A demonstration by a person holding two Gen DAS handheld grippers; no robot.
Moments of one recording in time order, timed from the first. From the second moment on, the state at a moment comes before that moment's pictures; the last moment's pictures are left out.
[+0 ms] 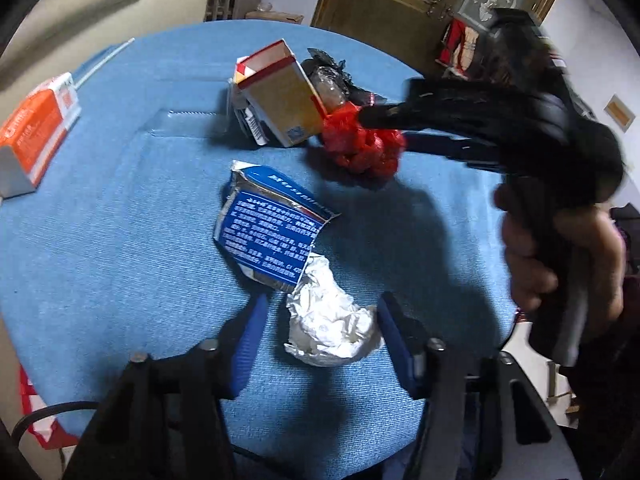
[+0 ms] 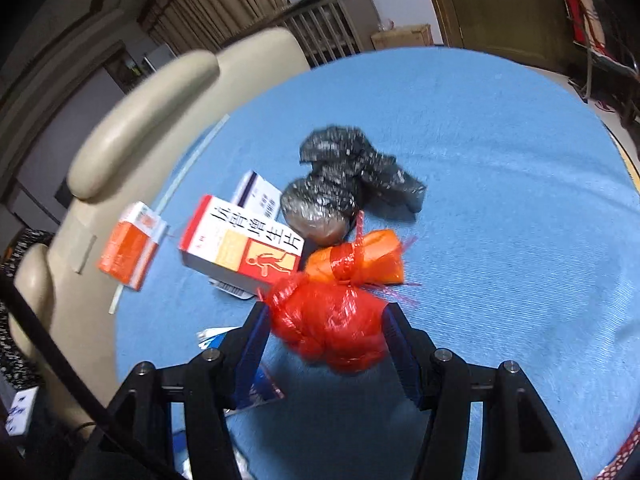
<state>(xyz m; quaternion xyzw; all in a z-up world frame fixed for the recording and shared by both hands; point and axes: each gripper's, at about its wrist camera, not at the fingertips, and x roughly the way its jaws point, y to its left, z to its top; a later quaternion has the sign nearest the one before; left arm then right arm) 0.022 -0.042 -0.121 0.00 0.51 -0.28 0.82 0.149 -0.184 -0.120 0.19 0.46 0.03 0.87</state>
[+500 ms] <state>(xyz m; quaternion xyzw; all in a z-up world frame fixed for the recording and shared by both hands) 0.025 -0.023 -0.113 -0.02 0.50 -0.26 0.83 0.110 -0.177 -0.119 0.18 0.46 0.05 0.87</state>
